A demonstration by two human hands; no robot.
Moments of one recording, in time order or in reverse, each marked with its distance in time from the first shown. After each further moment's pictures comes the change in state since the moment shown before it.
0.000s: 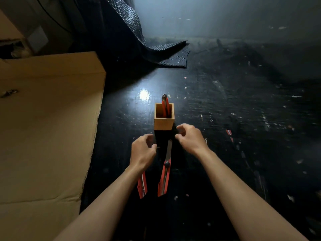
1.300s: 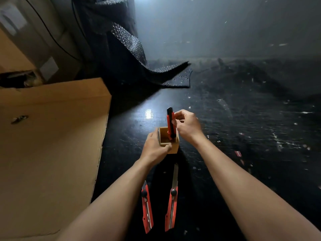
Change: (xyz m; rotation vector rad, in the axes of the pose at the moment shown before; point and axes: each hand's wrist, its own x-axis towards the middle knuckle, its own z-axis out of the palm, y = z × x) left_hand 0.087 0.050 -0.008 -0.023 -0.156 0.050; right_hand 0.089 -0.070 -0.031 0.270 0.180 -0.145
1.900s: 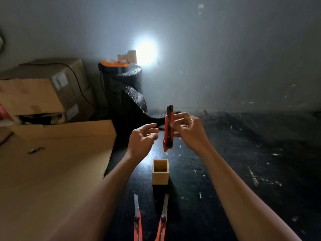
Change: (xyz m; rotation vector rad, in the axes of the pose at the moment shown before) left_hand -0.076 0.138 -0.112 -0.511 0.262 0.276; right_hand -0.083 -0.136 -0.119 0.271 0.033 -0.355
